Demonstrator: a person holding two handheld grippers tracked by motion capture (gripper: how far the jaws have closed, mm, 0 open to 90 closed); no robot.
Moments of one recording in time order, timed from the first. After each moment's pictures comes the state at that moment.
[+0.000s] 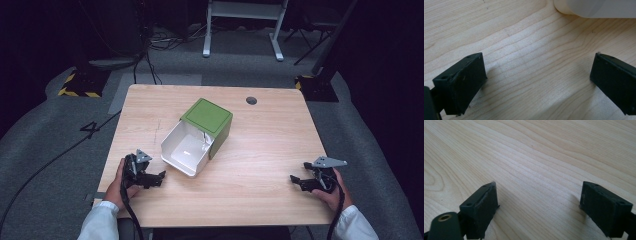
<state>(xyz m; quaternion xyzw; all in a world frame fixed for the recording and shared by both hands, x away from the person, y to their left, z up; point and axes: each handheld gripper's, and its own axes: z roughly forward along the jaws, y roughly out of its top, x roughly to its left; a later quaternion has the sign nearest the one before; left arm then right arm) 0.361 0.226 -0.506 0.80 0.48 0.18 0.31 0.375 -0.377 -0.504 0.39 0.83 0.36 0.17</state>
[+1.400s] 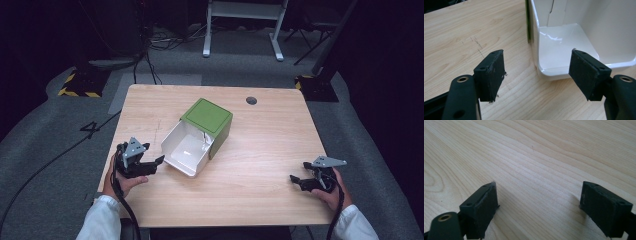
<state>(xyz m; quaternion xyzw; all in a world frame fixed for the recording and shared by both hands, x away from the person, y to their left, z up) 0.357 0.231 -0.441 0.79 0.39 0.22 0.41 0.376 -0.377 -0.504 0.39 0.83 0.36 0.17</state>
